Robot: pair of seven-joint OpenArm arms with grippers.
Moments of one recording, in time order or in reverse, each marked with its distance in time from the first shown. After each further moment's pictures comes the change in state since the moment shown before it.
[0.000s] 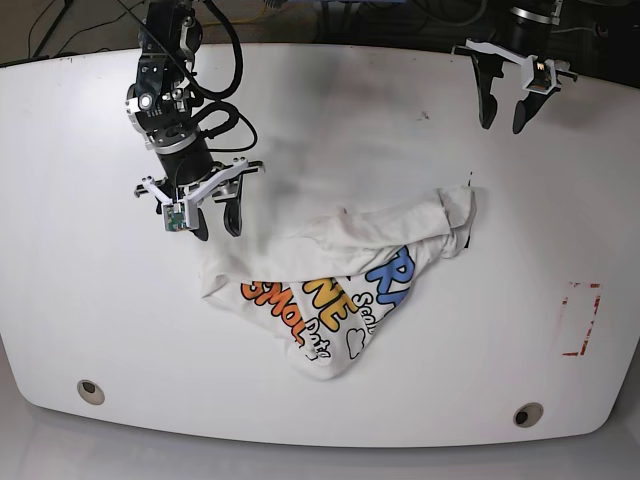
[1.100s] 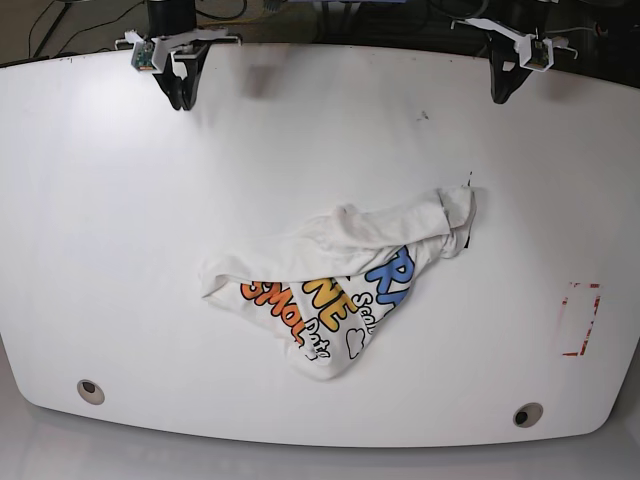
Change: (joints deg) left arm 5.3 -0.5 0.1 0.0 0.0 0.2 -0.1; right arm -37.4 -3.2 4.2 2.4 0.5 -3.5 39.4
